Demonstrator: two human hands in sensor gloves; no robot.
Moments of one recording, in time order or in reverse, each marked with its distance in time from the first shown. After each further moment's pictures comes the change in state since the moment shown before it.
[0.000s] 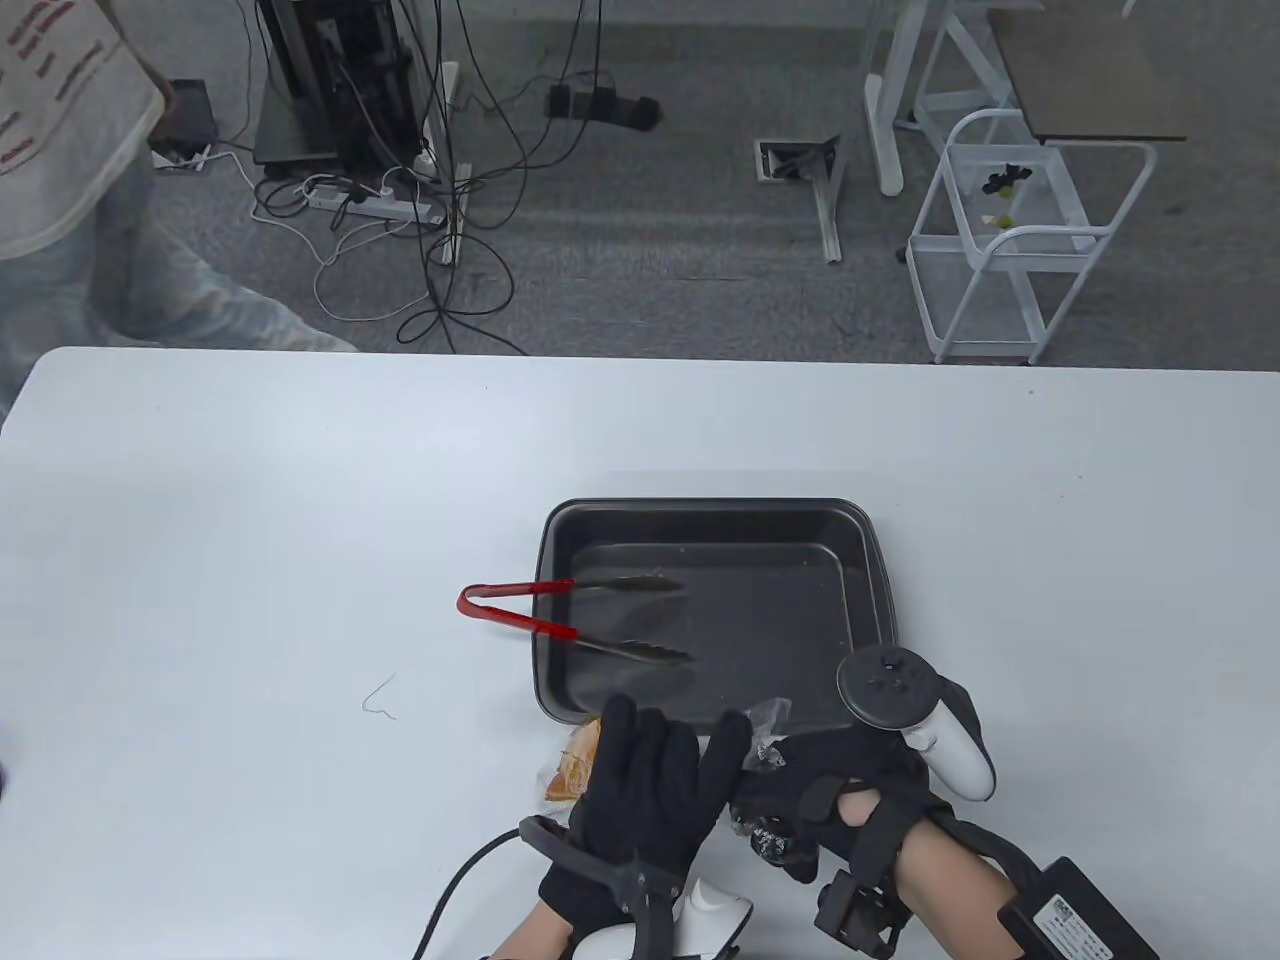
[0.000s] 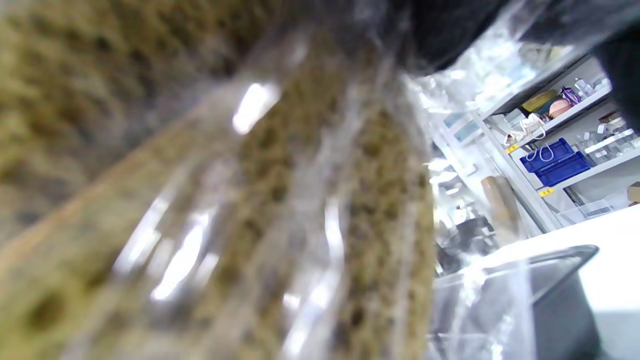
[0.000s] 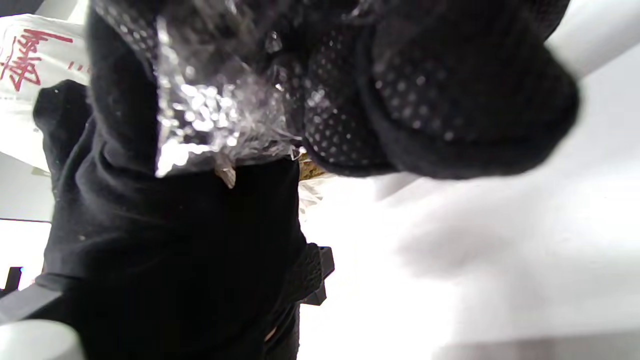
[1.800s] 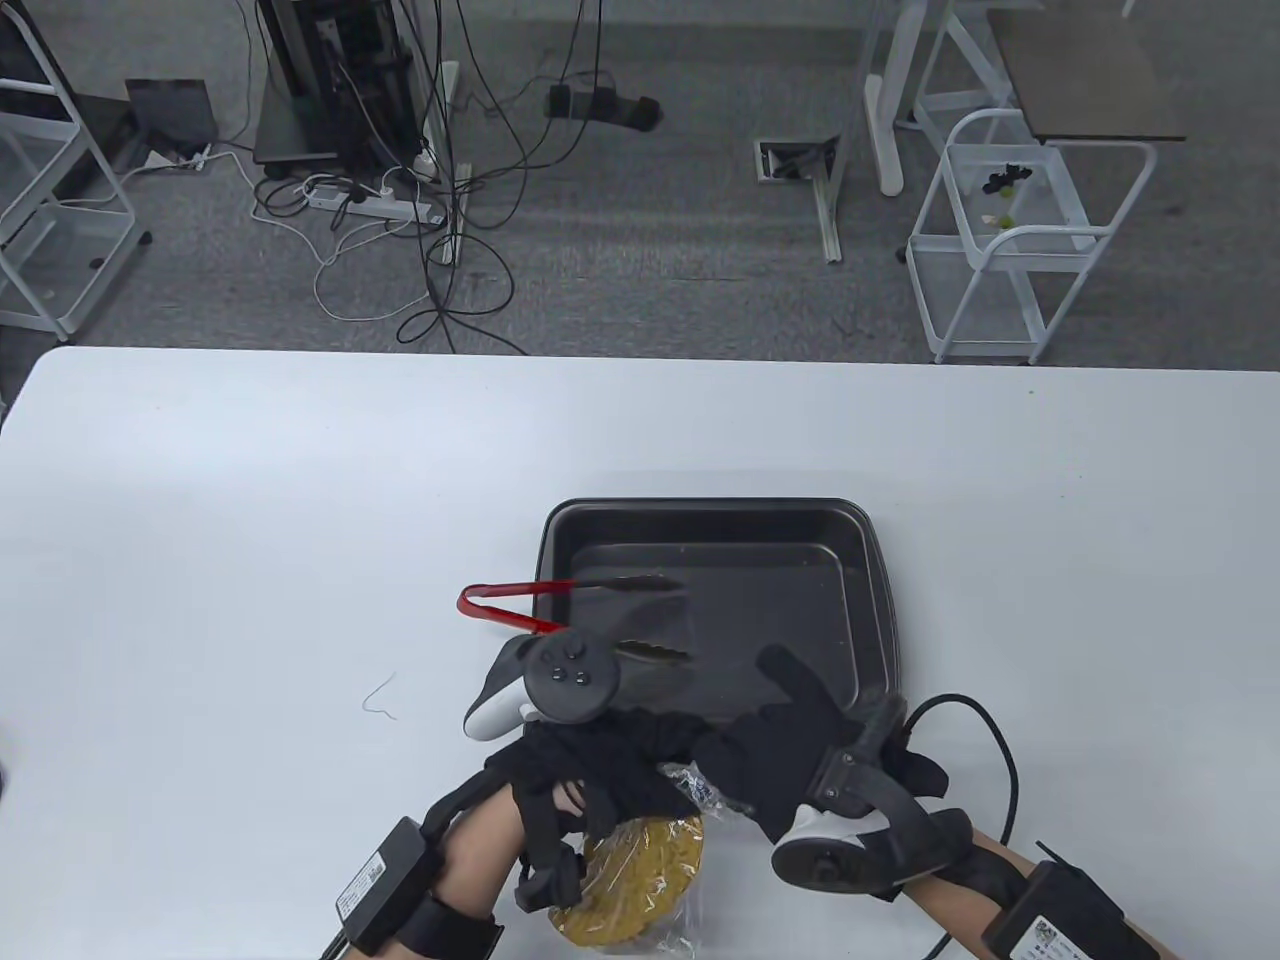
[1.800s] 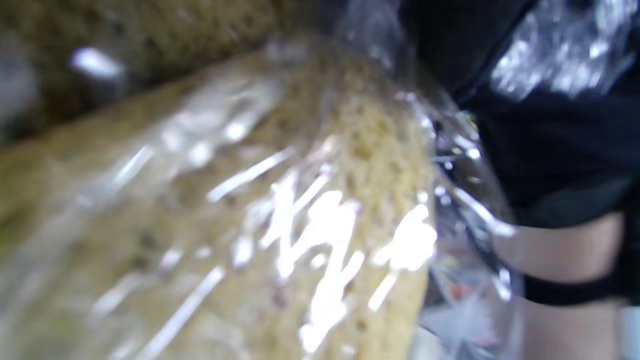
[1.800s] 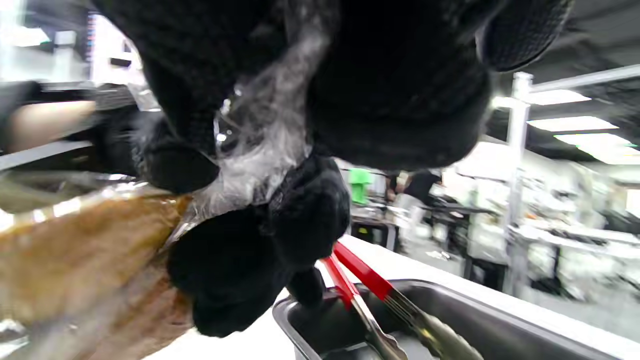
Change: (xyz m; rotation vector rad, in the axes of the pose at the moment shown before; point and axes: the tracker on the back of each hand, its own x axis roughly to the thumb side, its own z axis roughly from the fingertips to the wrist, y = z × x) left_hand -0.082 -0.070 -0.050 -0.879 -0.089 1.281; right_hand 0.067 0.030 0.038 -0.548 -0.802 1.097
